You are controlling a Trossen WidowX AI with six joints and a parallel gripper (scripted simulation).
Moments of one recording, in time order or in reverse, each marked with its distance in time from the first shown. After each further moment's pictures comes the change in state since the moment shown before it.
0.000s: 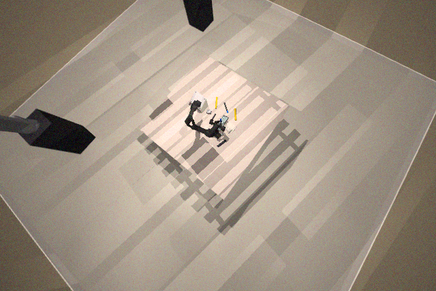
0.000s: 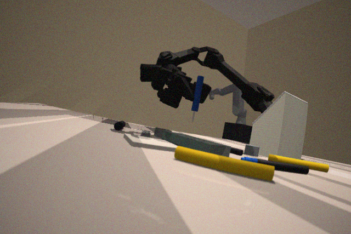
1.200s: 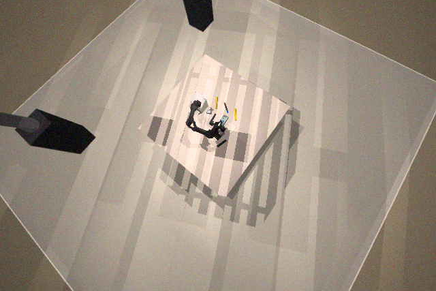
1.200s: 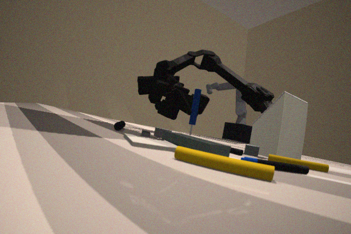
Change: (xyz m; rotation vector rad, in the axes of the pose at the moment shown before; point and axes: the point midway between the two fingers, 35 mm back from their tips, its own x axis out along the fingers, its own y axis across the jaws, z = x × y) arm 0.018 -0.001 0.031 0.010 0.007 0.002
